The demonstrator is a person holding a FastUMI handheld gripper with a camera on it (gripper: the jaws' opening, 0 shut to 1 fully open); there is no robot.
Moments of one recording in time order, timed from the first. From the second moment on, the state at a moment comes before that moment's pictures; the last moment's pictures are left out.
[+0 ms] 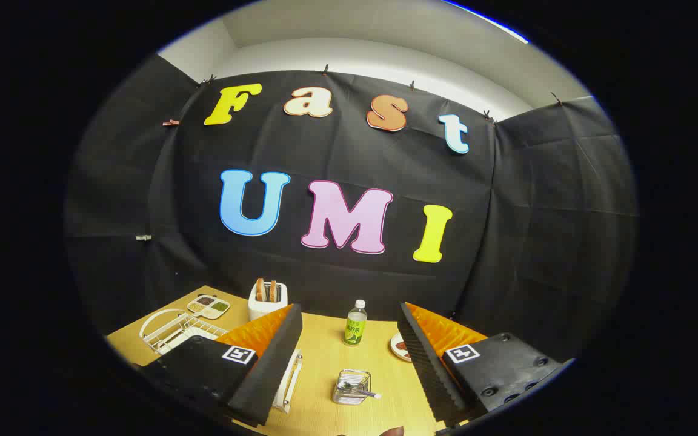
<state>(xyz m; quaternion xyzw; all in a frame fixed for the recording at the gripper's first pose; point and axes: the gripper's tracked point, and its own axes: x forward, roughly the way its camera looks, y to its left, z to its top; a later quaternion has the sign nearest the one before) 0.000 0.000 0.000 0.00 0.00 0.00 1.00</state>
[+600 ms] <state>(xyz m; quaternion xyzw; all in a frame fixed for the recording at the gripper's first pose) -0.004 0.008 -0.006 0.01 0.01 0.00 1.00</state>
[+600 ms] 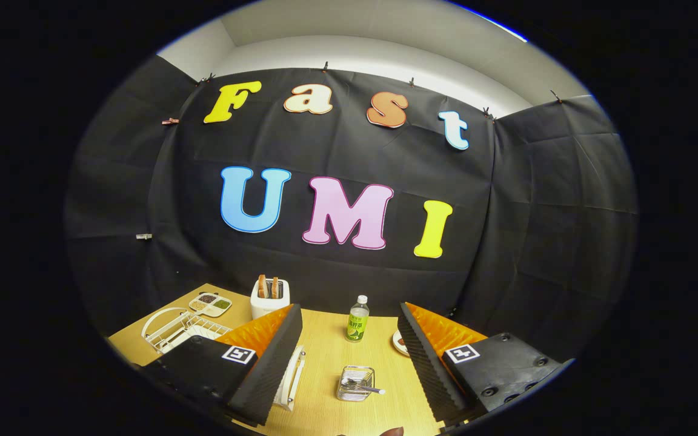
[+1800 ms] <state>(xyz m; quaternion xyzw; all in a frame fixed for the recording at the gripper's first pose) 0.078 0.143 -0.102 0.03 0.24 0.08 0.97</state>
